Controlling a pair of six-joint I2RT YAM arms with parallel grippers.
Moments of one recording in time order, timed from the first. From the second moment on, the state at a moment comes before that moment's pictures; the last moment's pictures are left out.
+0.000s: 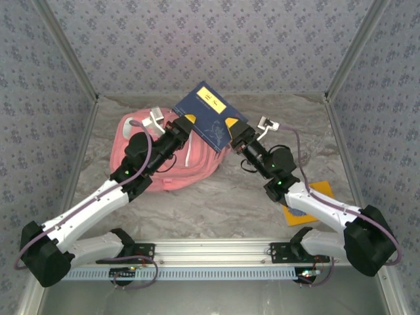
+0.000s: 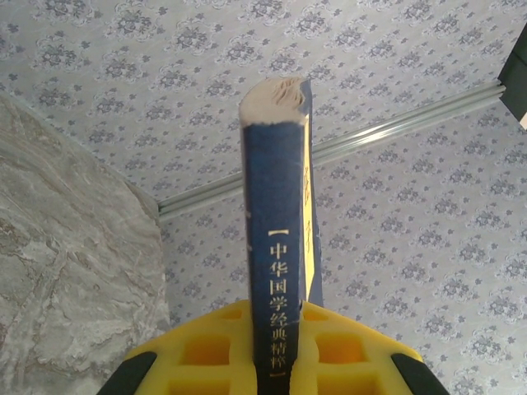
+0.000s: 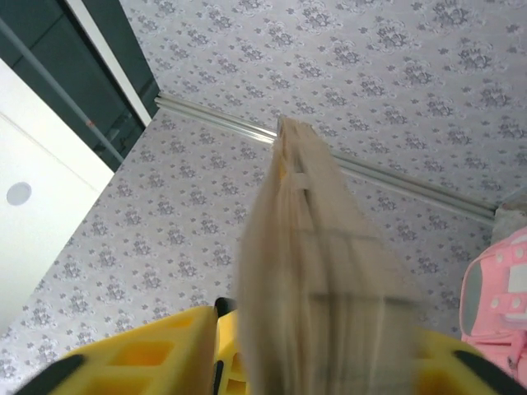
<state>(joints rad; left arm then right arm) -0.73 1.07 0.87 0.30 -0.05 -1.24 0.69 1.17 0.63 0.92 -0.05 1.32</state>
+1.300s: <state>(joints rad) -0.46 1.74 1.42 -0.61 0.24 -0.45 0.14 0.71 0.46 -0.09 -0.37 0.98</state>
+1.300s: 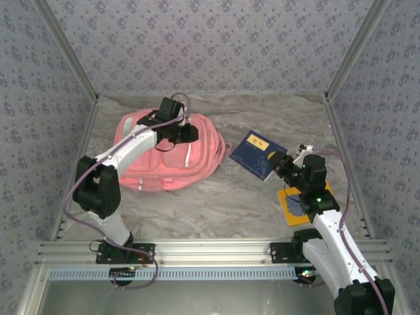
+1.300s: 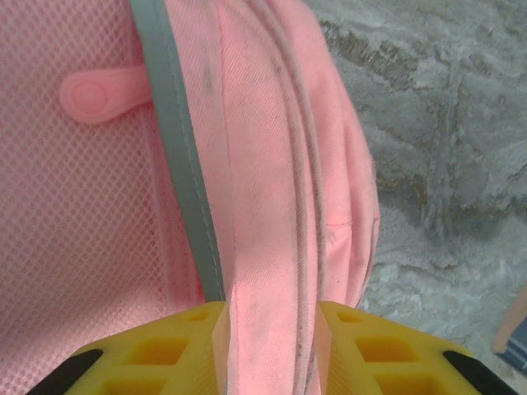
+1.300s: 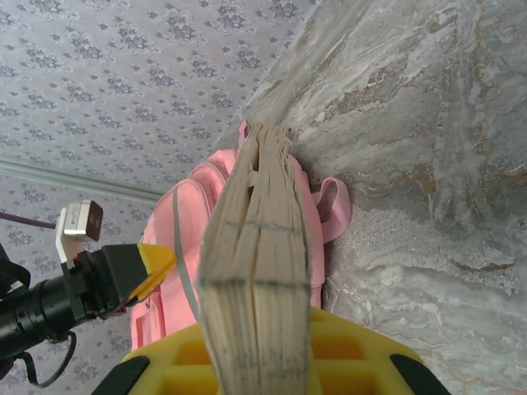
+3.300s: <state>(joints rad) -0.48 1.90 1.56 -0.76 0.20 -0.36 0.10 0.84 0.40 0.04 -0.47 1.01</state>
